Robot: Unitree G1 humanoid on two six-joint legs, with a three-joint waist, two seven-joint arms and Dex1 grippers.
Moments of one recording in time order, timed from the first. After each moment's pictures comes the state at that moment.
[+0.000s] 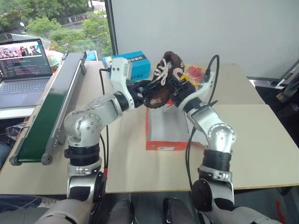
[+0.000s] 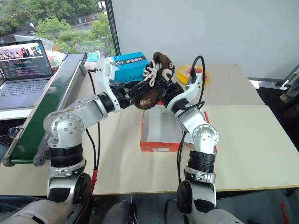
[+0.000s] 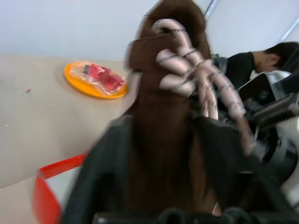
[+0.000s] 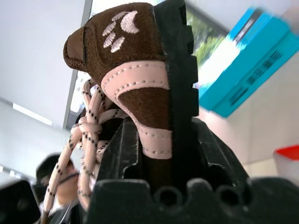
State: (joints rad) left arm -0.79 0.25 0.18 -0.22 -0.71 1.06 -0.25; right arm -0.75 0.06 -0.38 -0.02 1.07 0.78 -0.07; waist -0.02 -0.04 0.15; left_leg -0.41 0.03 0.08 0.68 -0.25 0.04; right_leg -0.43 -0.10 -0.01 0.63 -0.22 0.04
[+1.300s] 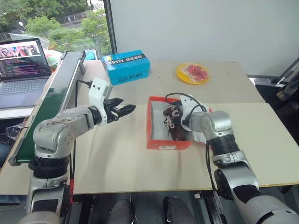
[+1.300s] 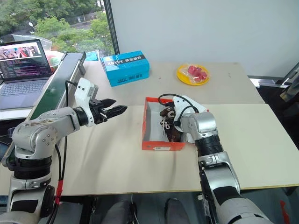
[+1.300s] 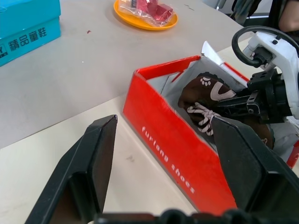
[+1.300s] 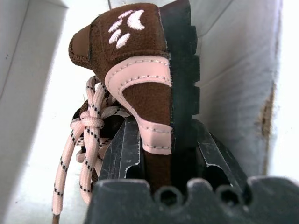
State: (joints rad) left arm -0.60 0.56 0.11 -0.27 -0.63 1.05 -0.44; right arm -0.87 -0.26 0.07 0.36 0.34 1.11 -0.02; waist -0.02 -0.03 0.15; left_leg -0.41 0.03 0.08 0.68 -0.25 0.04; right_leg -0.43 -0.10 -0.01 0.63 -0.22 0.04
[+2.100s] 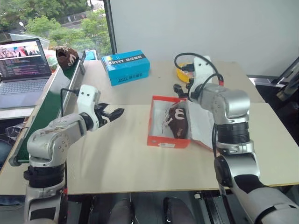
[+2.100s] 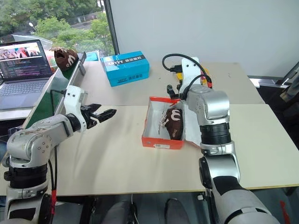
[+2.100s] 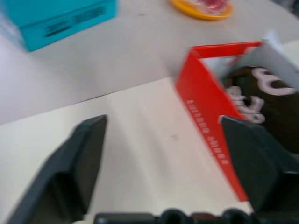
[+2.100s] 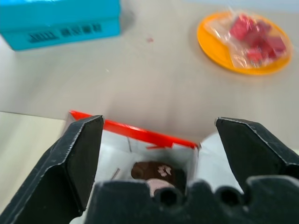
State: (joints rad) left arm -0.49 0.54 0.22 -0.29 -0.56 1.03 -0.31; right arm -0.99 -0.29 -0.05 0.09 0.26 1.07 0.09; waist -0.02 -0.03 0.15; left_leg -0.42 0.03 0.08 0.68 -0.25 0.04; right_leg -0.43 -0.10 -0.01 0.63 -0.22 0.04
